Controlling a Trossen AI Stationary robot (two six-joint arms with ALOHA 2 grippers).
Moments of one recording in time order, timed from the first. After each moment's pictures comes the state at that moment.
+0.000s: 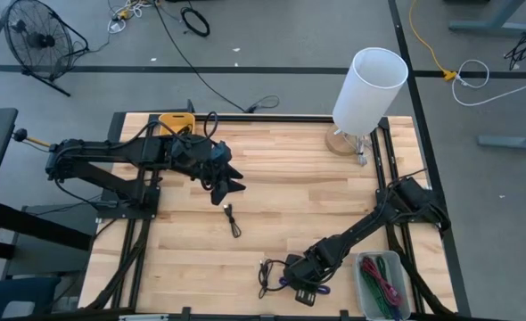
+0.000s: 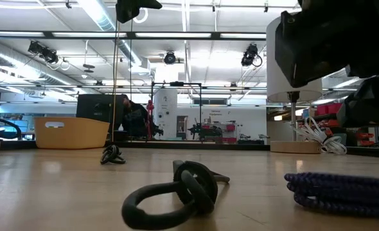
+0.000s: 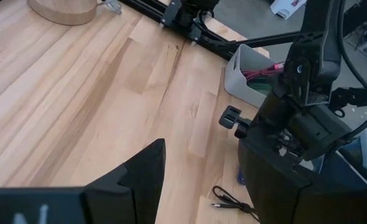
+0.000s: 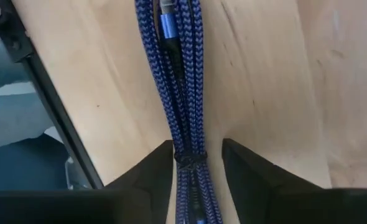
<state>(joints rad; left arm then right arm) -0.01 1.23 1.22 -0.53 0.05 -0.49 0.59 2.02 1.30 -0.57 -0.24 0.96</state>
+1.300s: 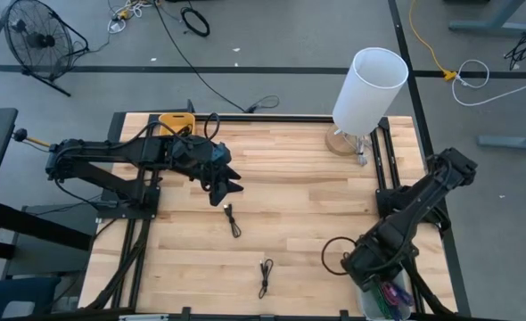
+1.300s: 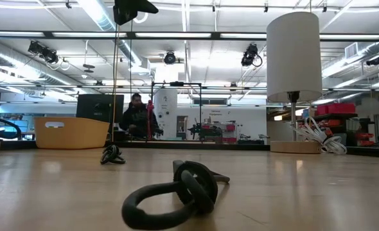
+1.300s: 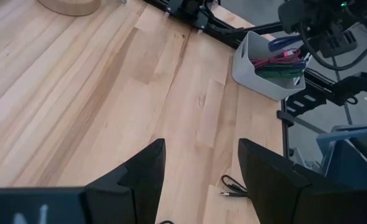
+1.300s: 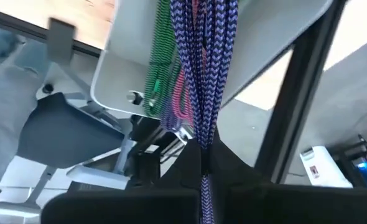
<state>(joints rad) -0.01 1.23 1.22 -0.58 0.05 -0.46 0.76 1.52 1.29 -1.29 -0.64 1.80</state>
